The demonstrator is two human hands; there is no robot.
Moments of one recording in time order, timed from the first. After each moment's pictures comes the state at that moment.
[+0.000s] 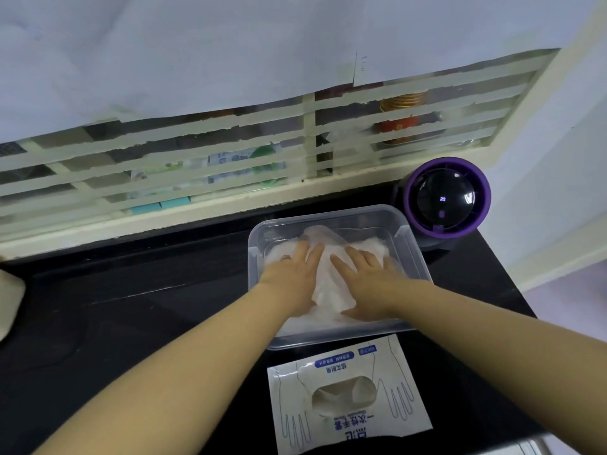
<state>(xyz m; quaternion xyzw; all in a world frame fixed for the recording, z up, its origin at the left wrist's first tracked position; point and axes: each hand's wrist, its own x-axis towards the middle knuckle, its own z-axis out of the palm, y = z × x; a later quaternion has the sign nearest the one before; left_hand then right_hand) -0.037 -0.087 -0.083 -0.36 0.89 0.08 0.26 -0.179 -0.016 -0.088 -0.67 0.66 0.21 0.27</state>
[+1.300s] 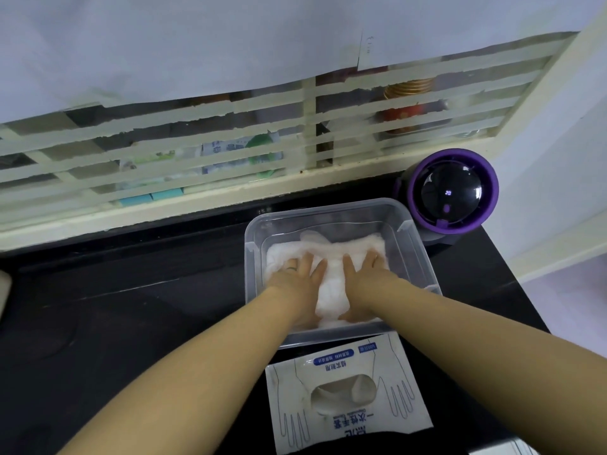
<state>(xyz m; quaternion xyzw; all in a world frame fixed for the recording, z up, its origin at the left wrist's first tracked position) -0.044 -0.083 -0.114 -0.33 0.86 0.13 0.37 -0.162 -0.031 -0.098 -0.55 0.71 0.30 0.33</state>
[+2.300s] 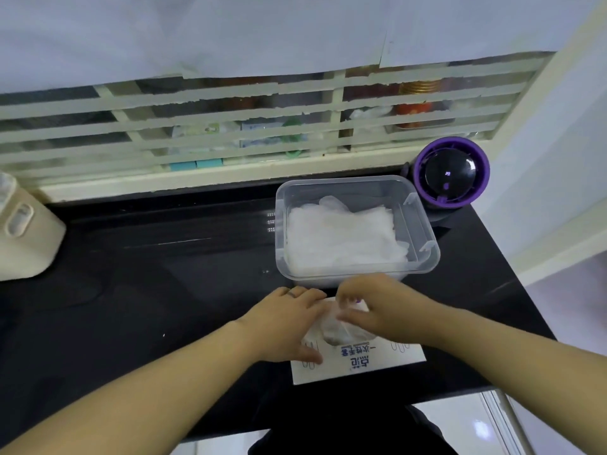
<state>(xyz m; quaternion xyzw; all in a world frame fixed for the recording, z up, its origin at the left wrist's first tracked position) 0.062 0.014 -0.101 -0.22 0.95 0.15 0.16 -0.125 0.082 -0.052 -0.74 0.59 -0.10 0.30</state>
